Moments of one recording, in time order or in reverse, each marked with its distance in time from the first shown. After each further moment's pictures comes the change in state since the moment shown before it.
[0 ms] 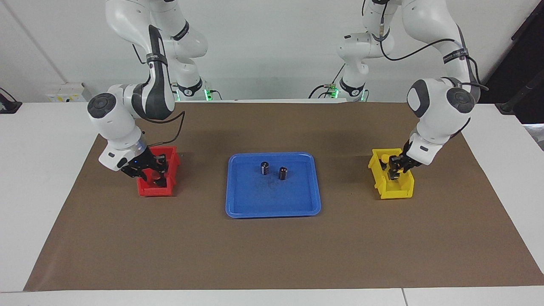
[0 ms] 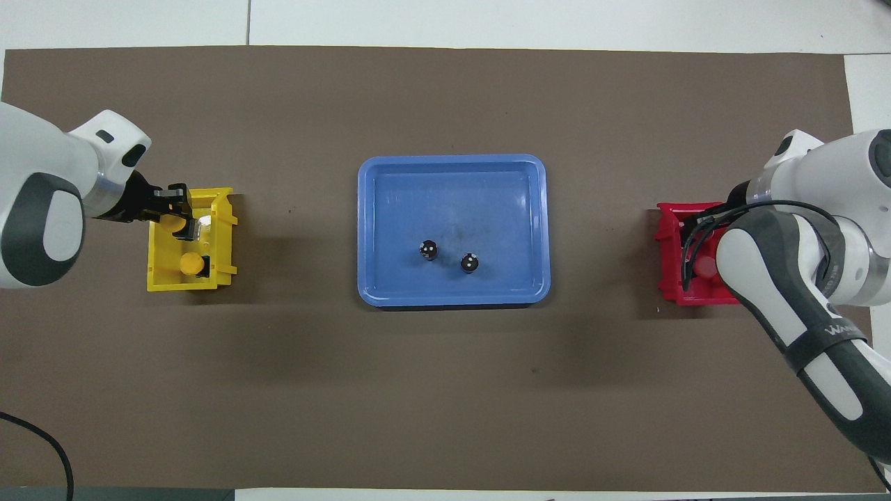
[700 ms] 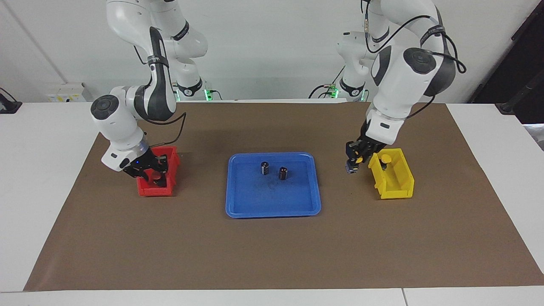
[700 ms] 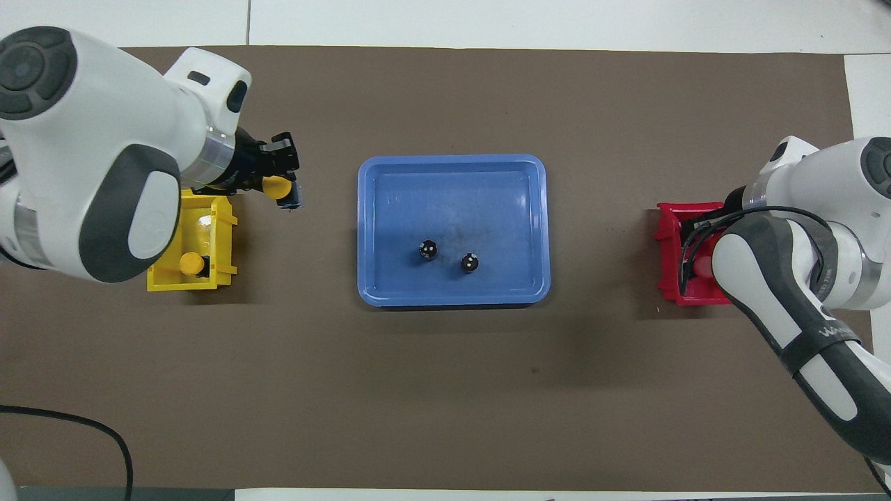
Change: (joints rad) left arm -0.305 0.027 -0.010 0.176 -0.084 0.003 -0.473; right arm 0.000 0.000 0.000 -0.014 0.000 0.005 -0.004
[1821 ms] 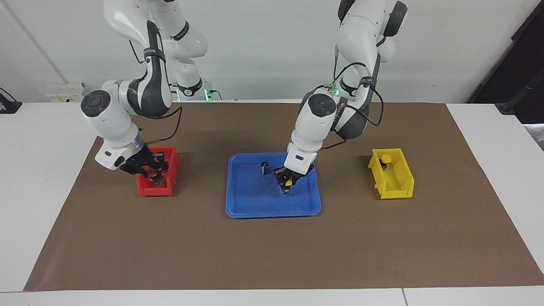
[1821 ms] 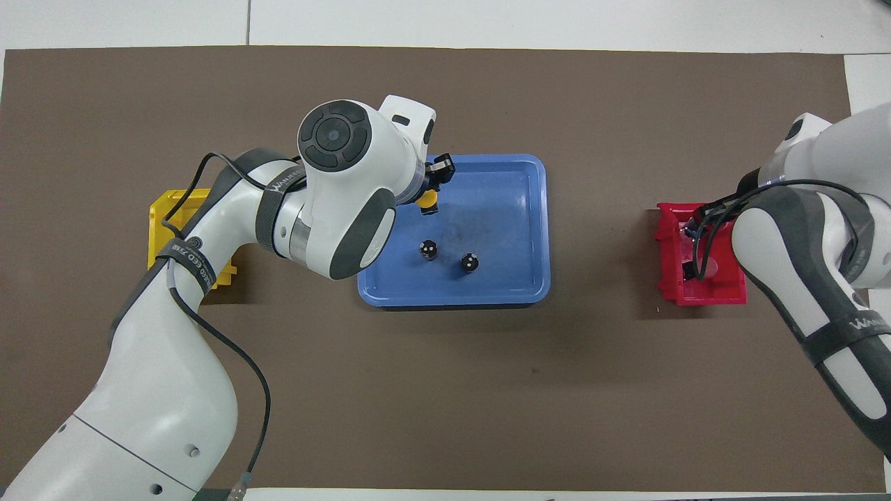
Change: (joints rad) left arm -0.227 0.326 0.008 0.112 -0.001 0.281 -0.237; right arm 0.011 0.008 0.002 0.200 -0.001 -0.249 -0.001
